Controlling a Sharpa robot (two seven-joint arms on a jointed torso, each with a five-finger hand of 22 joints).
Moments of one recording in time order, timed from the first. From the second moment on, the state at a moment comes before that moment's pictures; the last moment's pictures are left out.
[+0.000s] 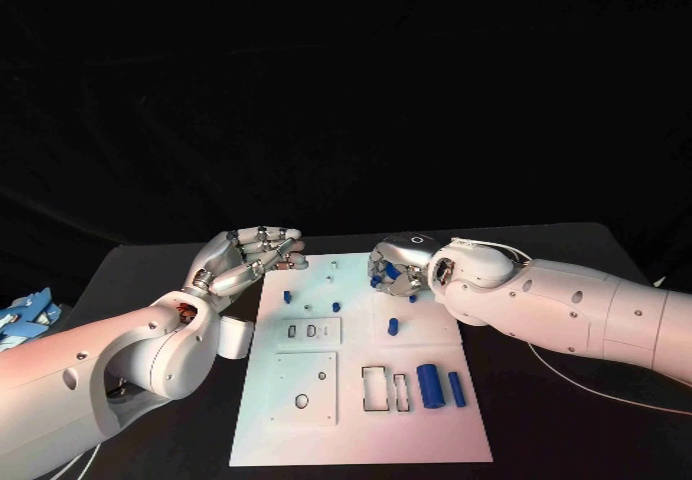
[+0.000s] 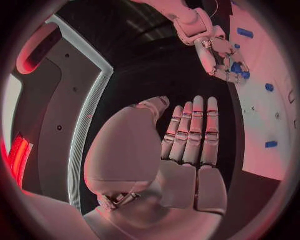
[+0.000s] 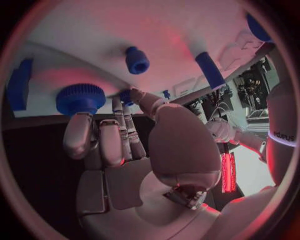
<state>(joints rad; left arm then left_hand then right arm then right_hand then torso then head) 1.12 -0.92 0.03 1.68 -0.15 -0.35 0.53 1.46 -0.17 0.44 0.24 0.23 0.85 0.22 0.28 0.17 1.05 0.17 0.12 0.06 1.01 0.12 0.33 0.26 0.17 0.88 0.24 0.33 0.11 1.28 -0.64 -0.12 1.27 -1.62 -0.28 -0.01 1.25 -0.17 0.56 -0.04 0.17 0.97 0.16 0.25 0.31 1.16 0.09 0.10 0.16 1.47 0.02 1.33 1.16 0.11 1.33 0.11 1.32 1.12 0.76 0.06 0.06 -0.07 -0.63</state>
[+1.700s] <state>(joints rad) 1.12 -0.92 0.03 1.67 -0.12 -0.34 0.52 1.45 -0.17 0.45 0.23 0.23 0.85 0.22 0.27 0.17 1.05 0.17 0.11 0.06 1.01 0.12 0.33 0.26 0.17 0.88 0.24 0.33 0.11 1.27 -0.45 -0.11 1.11 -1.53 -0.52 -0.07 1.27 -0.13 0.60 -0.03 0.12 1.00 0.13 0.34 0.37 1.21 0.06 0.11 0.21 1.46 0.00 1.36 1.17 0.09 1.35 0.10 1.35 1.18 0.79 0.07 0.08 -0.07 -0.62</state>
